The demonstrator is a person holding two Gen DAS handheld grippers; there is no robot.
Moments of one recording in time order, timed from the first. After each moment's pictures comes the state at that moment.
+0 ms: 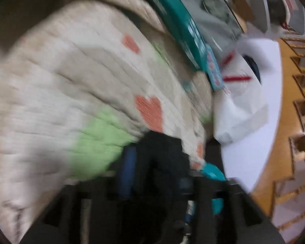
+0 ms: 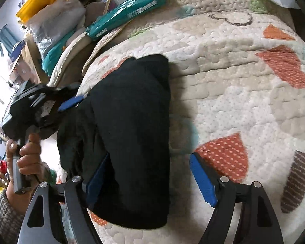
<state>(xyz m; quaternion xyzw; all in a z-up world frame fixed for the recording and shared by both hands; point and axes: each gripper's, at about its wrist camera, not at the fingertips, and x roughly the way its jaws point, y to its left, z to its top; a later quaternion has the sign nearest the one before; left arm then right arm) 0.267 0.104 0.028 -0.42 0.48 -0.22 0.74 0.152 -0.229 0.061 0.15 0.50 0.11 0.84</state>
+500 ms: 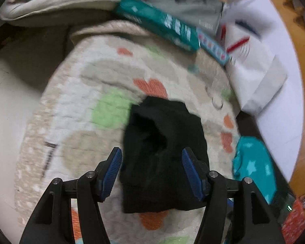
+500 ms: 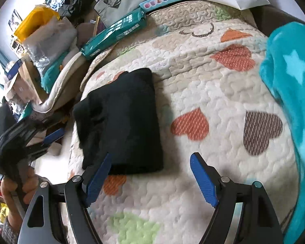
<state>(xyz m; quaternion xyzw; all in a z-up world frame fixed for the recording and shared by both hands) 0.170 0.042 0.090 -0.22 0.49 -0.15 0.83 0.067 -0.243 0.106 0.19 0.47 0.06 0.86</state>
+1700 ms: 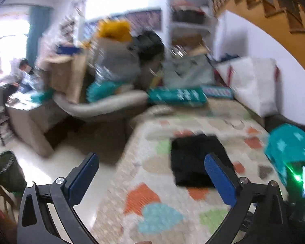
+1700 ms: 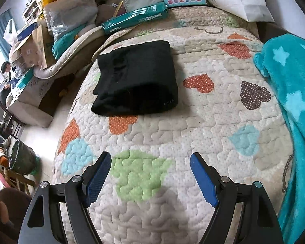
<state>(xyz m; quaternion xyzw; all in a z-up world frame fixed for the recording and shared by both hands) -0.061 0.023 0.177 -0.02 0.23 0.01 0.97 -0.028 -0.182 0.098 0.07 0.47 0.07 0.88</state>
